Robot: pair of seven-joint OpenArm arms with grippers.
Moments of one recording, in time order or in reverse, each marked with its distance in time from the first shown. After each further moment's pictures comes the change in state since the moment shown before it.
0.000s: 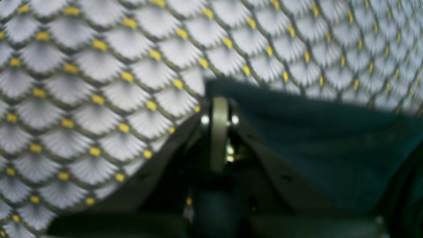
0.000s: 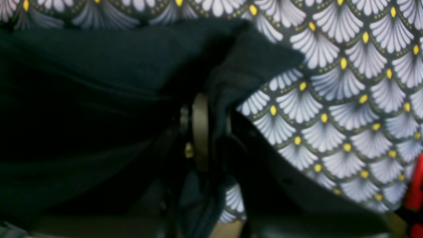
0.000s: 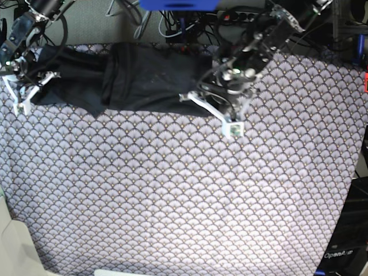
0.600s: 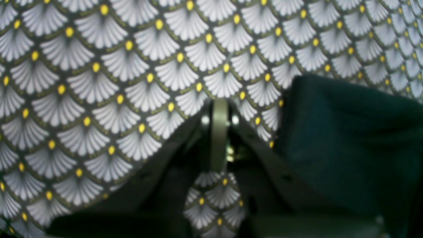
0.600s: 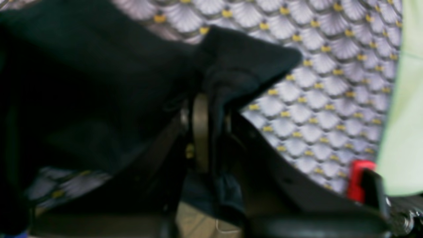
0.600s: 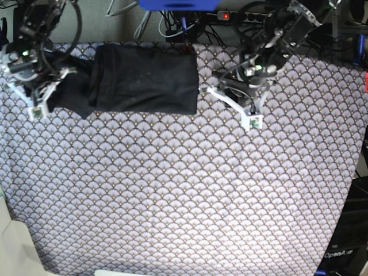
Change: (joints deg) left arm 3.9 -6.0 -3.7 2.0 -5.1 -0.3 0.0; right arm -7.0 -6.0 -10.9 21.1 -3.1 -0.7 -2.1
